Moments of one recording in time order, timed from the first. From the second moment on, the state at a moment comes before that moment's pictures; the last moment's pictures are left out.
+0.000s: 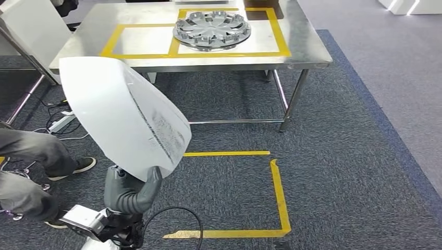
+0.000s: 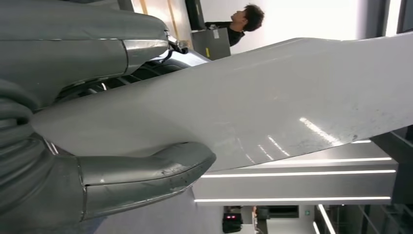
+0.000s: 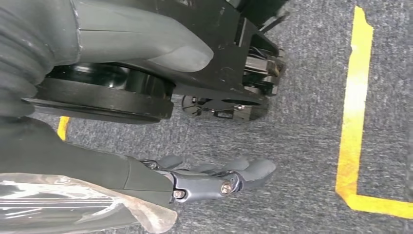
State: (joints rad) left arm 0.08 -0.04 -0.56 -1.75 -0.08 0.31 -0.63; right arm -0.03 0.14 0.57 -0.15 -0.30 -0.34 -0.19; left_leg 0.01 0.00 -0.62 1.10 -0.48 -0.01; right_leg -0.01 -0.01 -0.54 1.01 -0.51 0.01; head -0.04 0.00
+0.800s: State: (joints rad) left arm 0.09 -0.04 -0.56 -1.76 -0.08 0.31 -0.64; right arm -0.03 0.14 0.57 -0.15 -0.30 -0.33 -0.19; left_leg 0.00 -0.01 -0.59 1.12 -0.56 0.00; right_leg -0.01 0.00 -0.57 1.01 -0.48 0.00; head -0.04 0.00
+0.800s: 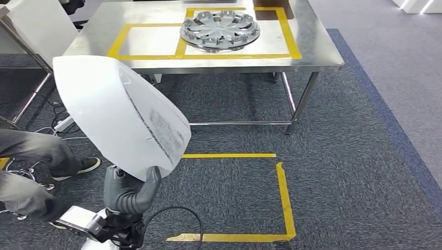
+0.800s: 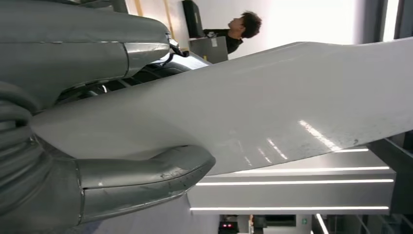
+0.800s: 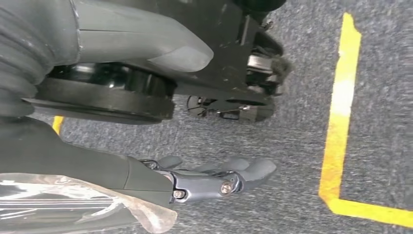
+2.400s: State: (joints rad) left arm 0.09 -0.05 -0.55 -1.77 -0.08 0.32 -0.64; right arm -0.03 0.15 0.56 -0.15 -0.34 -0.33 -0.21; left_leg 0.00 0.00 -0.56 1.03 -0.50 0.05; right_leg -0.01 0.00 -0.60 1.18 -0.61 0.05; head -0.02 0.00
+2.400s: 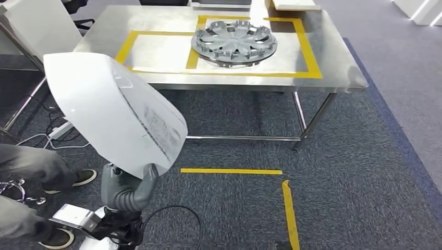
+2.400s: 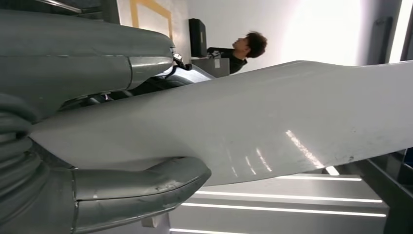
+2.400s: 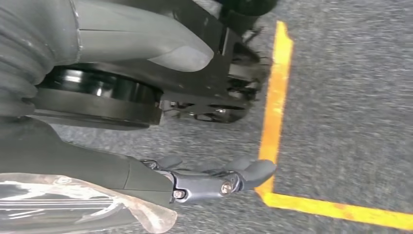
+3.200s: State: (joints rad) left arm 0.09 -0.04 -0.55 -1.78 -0.07 0.31 -0.64; right arm -0.03 0.15 0.54 -0.15 -0.33 -0.35 -0.21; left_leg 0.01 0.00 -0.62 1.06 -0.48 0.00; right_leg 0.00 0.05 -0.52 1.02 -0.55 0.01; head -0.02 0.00
